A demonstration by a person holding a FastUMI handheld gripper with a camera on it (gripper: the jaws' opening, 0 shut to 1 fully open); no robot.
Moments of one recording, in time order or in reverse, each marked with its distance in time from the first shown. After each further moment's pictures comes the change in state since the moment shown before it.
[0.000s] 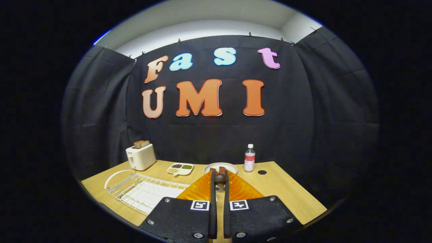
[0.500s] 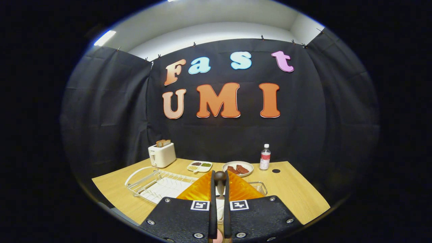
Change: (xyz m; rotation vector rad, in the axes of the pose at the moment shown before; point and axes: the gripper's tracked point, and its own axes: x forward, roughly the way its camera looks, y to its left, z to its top) arm -0.052 0.039 -0.008 -0.023 0.003 0.127
